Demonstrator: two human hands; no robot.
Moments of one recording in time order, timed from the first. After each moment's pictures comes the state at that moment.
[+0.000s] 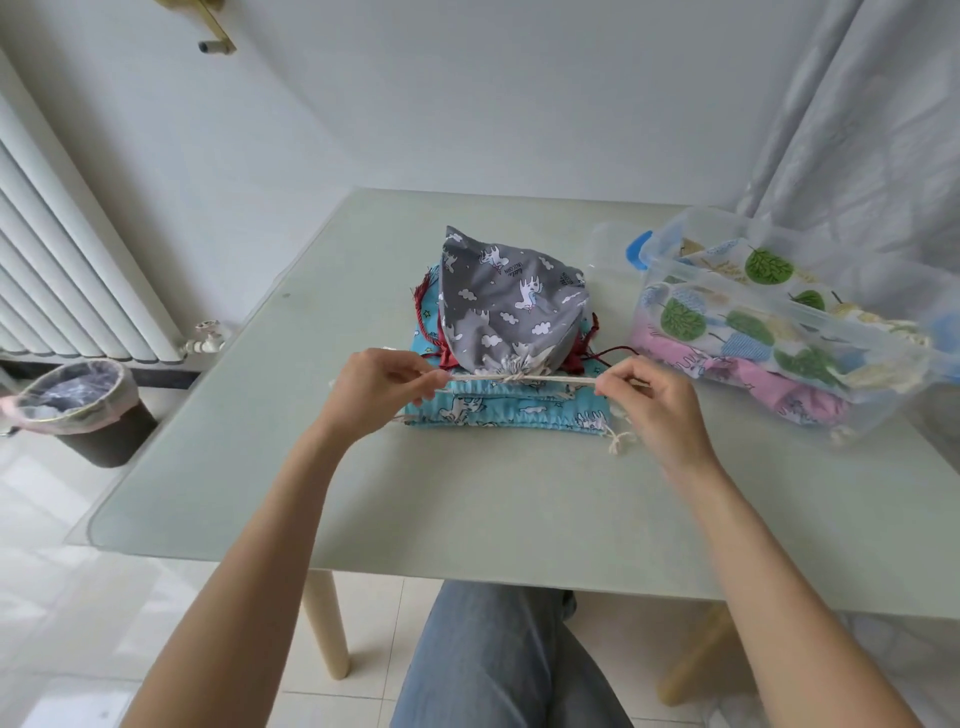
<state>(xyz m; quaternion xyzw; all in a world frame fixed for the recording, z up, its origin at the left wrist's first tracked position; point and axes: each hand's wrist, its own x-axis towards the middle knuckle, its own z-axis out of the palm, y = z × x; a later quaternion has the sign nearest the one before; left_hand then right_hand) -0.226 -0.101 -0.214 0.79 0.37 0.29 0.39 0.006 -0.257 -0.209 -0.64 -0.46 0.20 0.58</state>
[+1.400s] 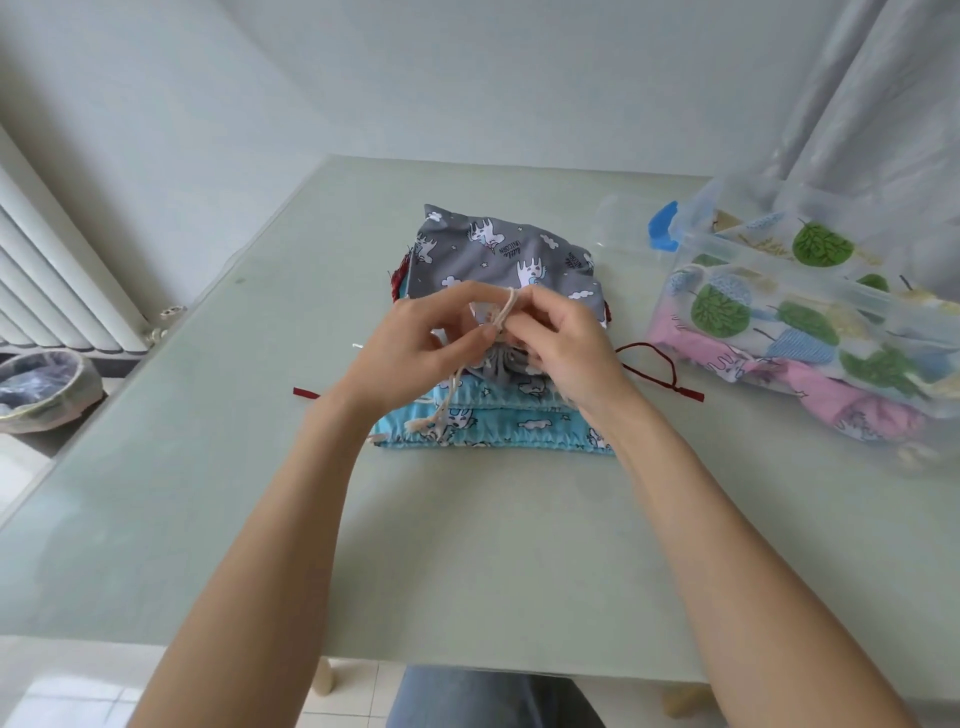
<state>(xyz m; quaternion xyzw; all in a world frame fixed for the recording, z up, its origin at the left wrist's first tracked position) -0.164 -0.082 -0.200 0.85 0.19 0.33 0.37 -0.017 -0.160 -0.201 -0.58 -0.53 0.30 0.54</state>
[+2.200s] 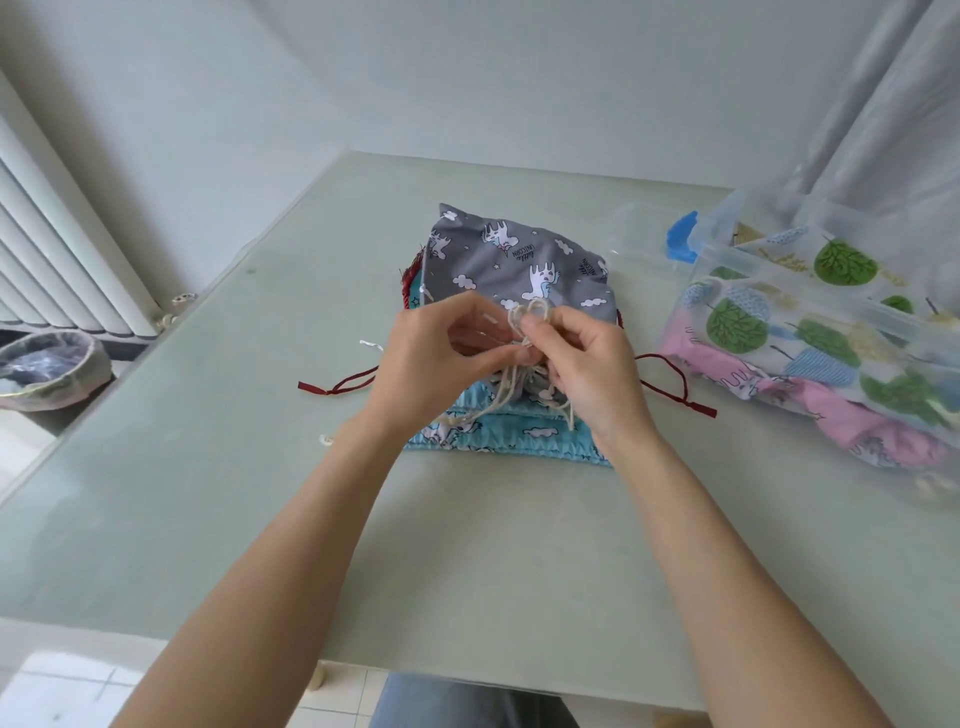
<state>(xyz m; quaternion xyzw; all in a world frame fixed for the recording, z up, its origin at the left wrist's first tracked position) -0.151 -0.099 -0.210 0.76 0.26 0.41 0.43 -0.016 -0.167 -0.211 -0.61 -0.45 0.26 0.59</state>
